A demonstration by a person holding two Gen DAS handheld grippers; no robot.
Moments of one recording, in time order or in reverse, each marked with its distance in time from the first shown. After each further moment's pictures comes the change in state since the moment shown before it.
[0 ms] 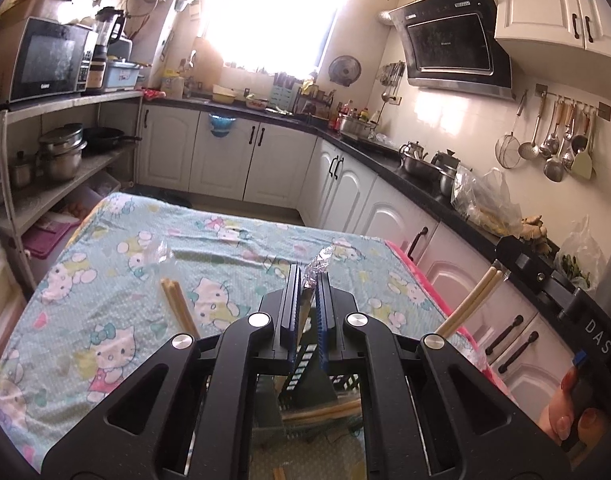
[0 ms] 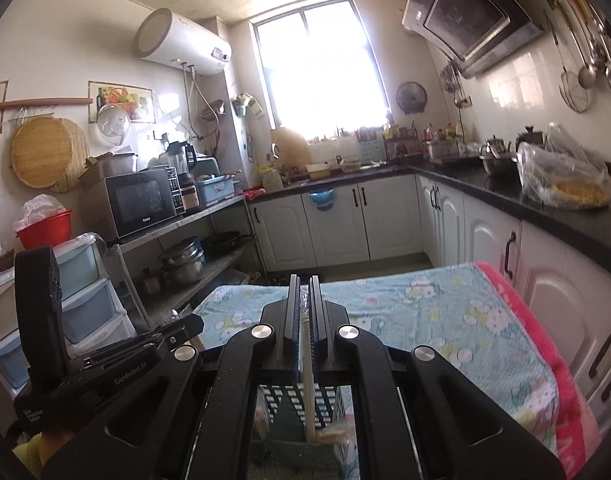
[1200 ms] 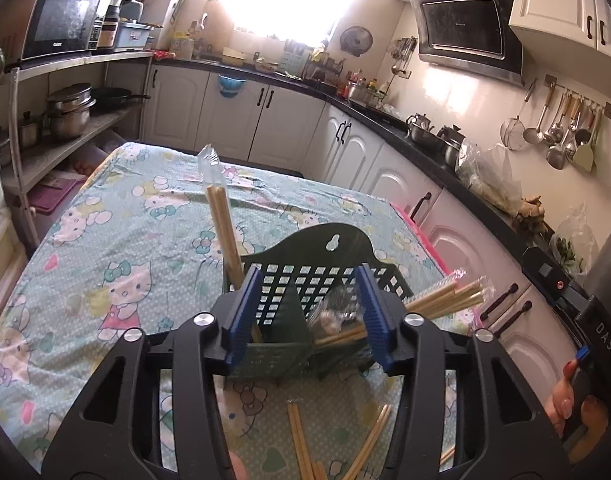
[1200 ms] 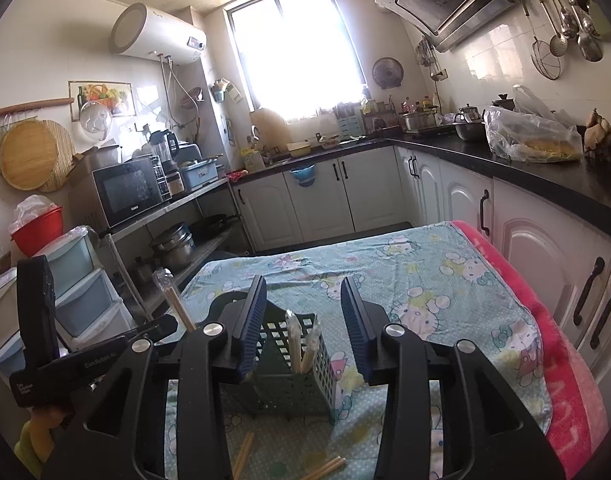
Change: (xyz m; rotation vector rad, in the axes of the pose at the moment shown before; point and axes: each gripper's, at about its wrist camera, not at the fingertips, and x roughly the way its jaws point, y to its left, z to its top) left arm -0.025 0.023 -0.037 -0.053 0.123 -0.003; right arm -0.041 -0.017 -0.036 0.066 0.069 -0.052
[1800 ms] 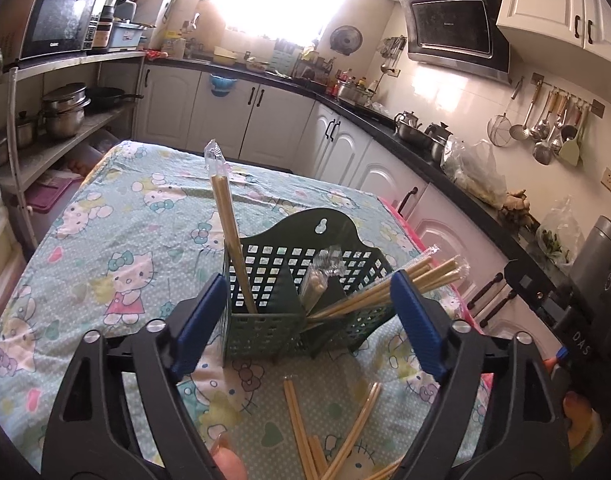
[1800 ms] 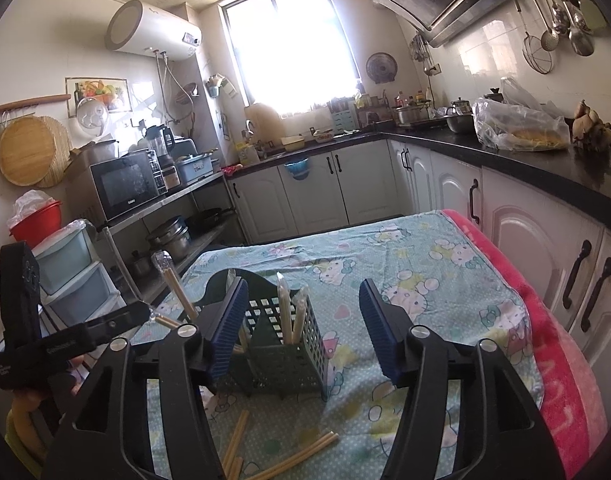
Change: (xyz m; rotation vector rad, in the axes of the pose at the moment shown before) left arm -0.027 0.001 -0.011 0.009 0.005 -0.041; right arm -0.020 -0.002 -0.019 0.006 0.019 -0.020
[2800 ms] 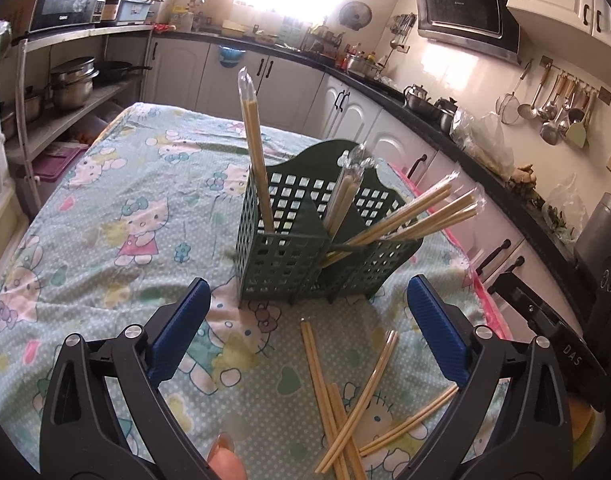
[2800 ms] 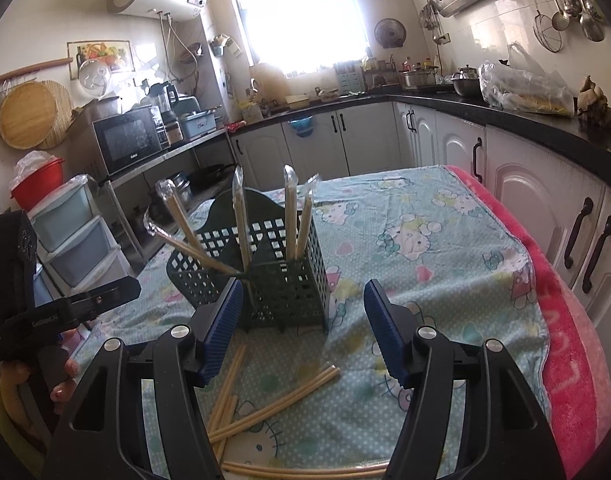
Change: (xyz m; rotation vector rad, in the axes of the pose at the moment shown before) left arm -0.006 0.017 -0.044 -0.021 0.101 0.021; right arm -0.002 0.007 -0.050 -0.035 0.153 0.003
